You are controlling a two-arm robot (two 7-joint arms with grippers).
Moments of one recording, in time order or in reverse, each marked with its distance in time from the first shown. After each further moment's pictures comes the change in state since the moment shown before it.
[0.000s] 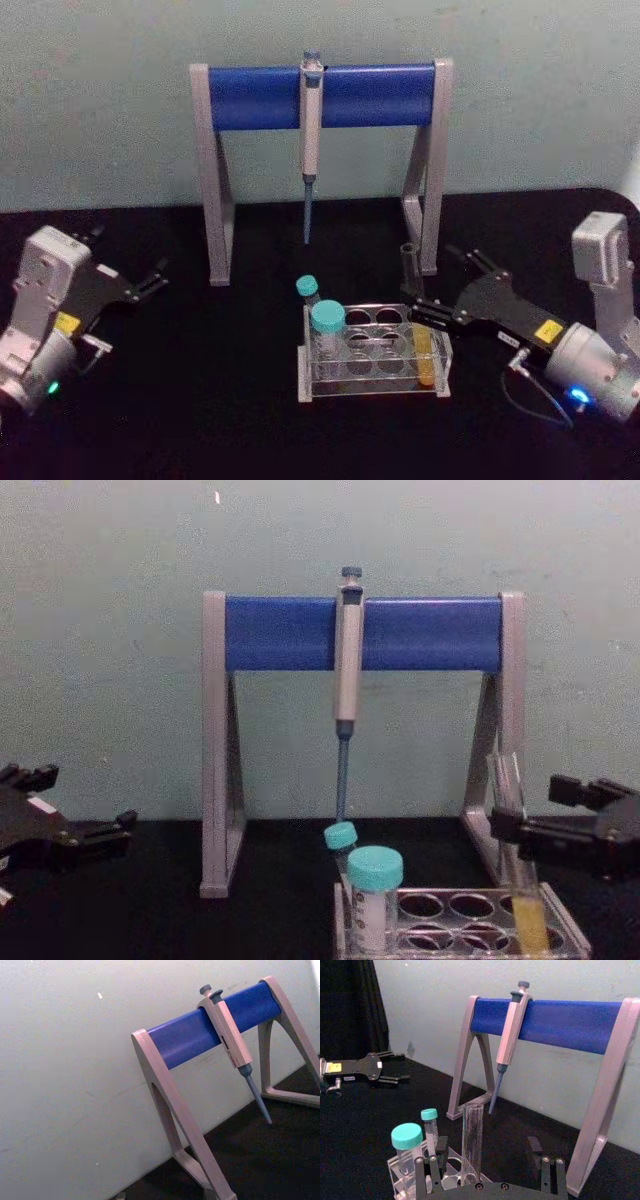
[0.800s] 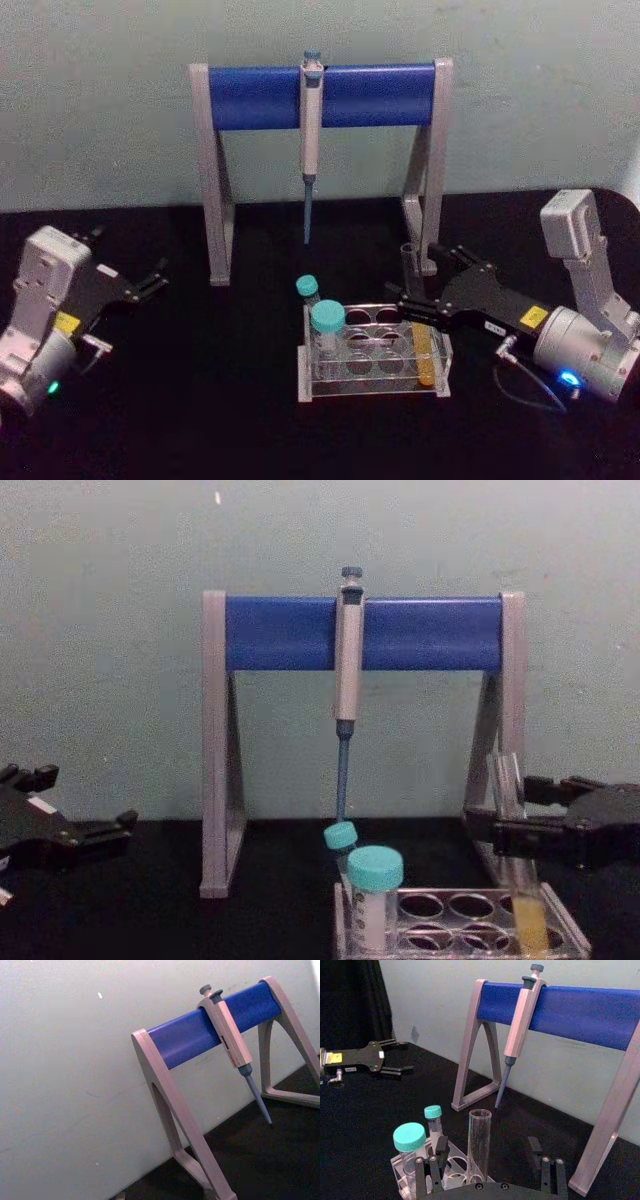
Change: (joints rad) left arm 0.000 0.000 0.000 0.000 0.000 0.000 0.000; right arm 0.050 -0.011 -0.009 -0.027 -0.038 0.153 0.007
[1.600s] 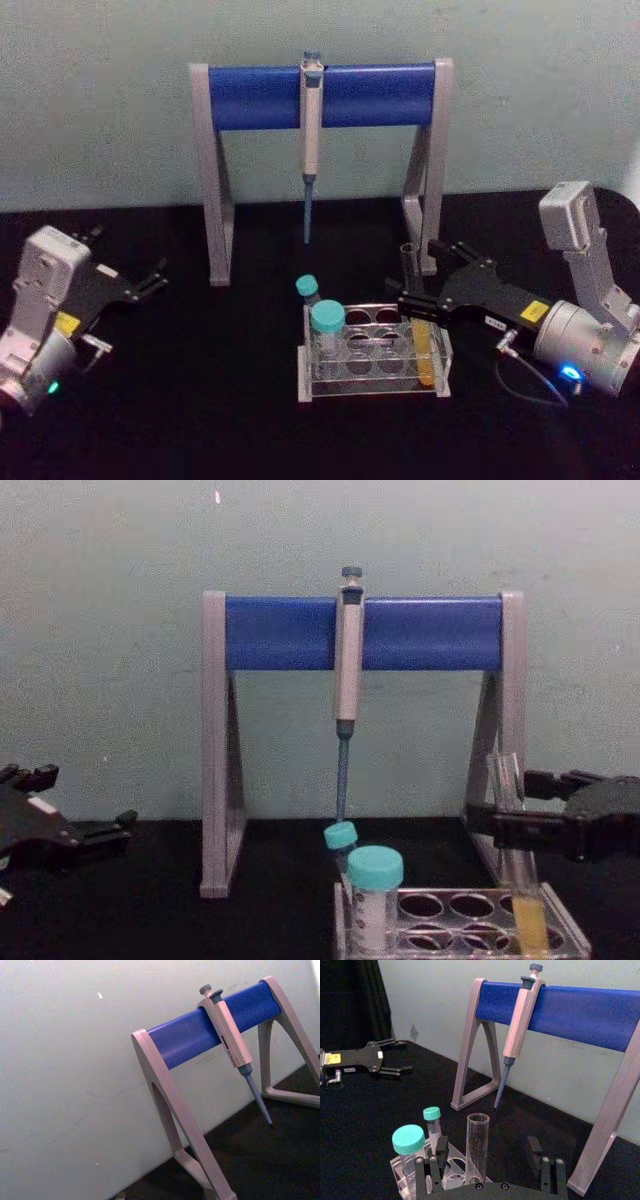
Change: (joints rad) left arm 0.000 0.000 0.000 0.000 0.000 0.000 0.000; right arm 0.009 0.007 0.000 -0.016 0.005 0.036 -0.006
